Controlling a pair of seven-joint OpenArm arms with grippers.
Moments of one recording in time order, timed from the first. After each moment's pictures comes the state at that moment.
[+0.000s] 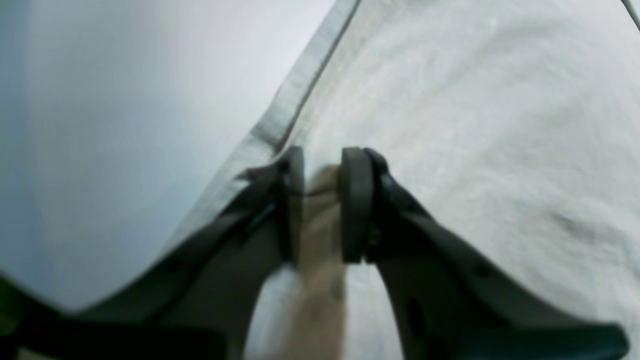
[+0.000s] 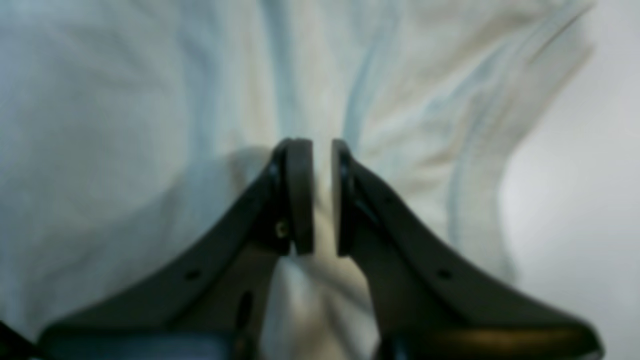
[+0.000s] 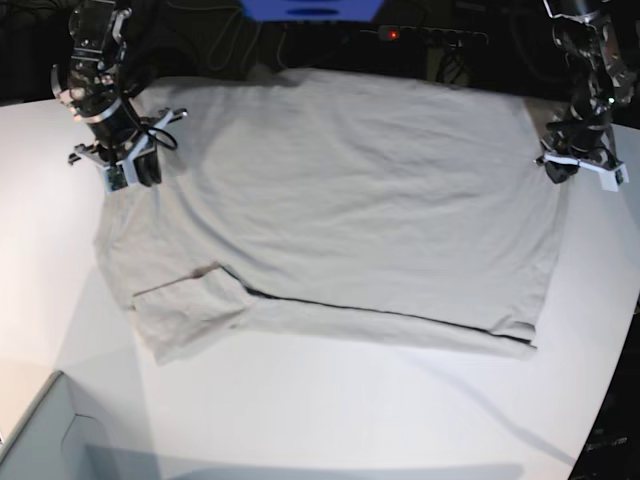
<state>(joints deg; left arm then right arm) 13.9 -13.7 -29.9 66.1 -29.6 -14.6 23.2 -17.6 0.8 26.8 83.9 -17.8 38.8 -4.9</state>
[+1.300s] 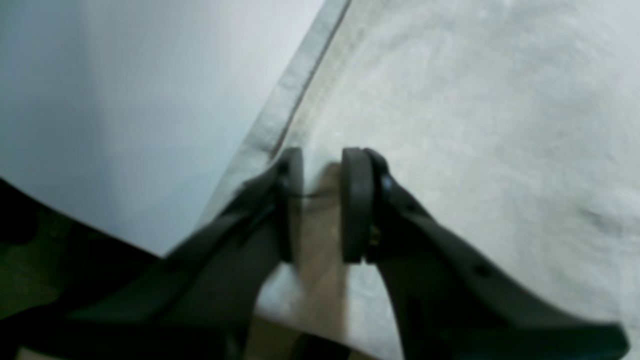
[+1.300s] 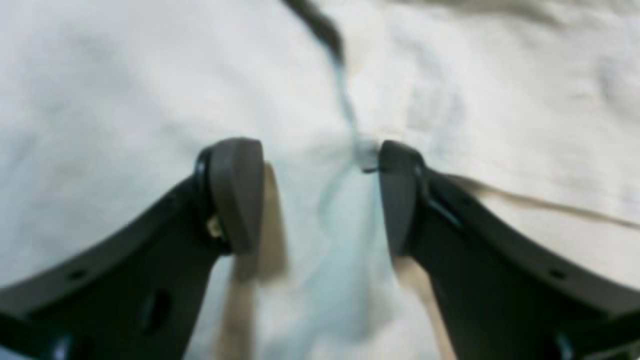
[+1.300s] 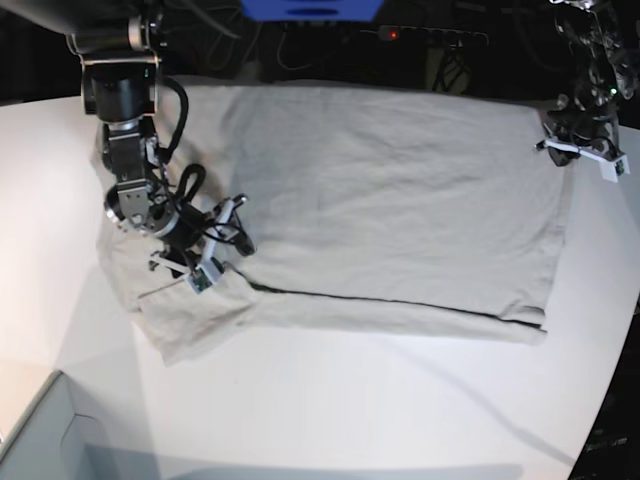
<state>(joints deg) 16.3 -13.5 -30.1 72.1 -26.9 -12.8 28.3 11.2 5.8 5.5 52.2 -18.1 36.8 -4.0</state>
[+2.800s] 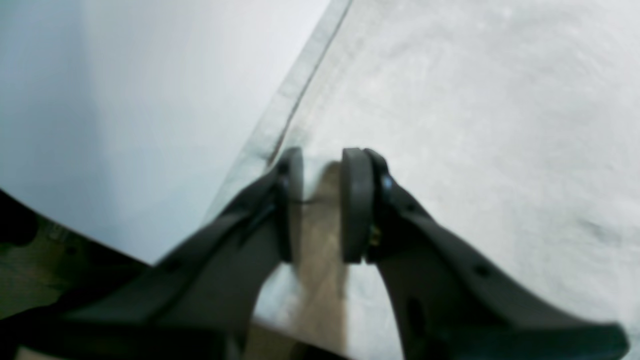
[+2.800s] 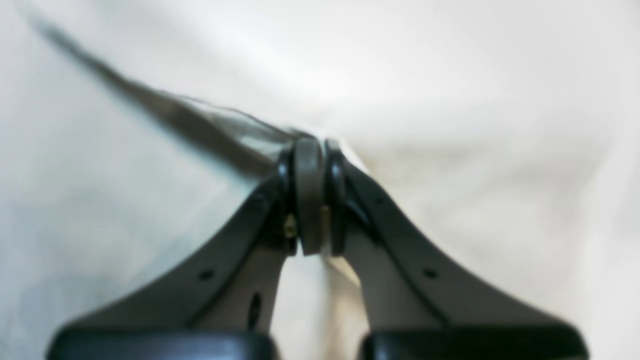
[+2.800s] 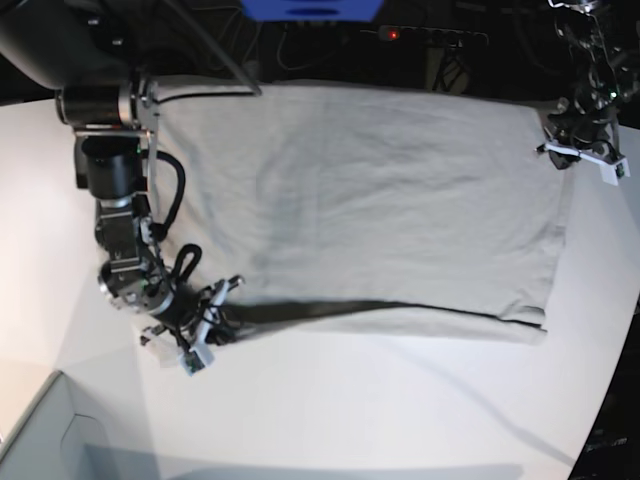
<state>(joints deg) 15.5 -13.5 -30.1 71.5 -26.5 -12.6 28.0 26.1 5.9 5.4 44.0 -18.2 34.9 -4.5</state>
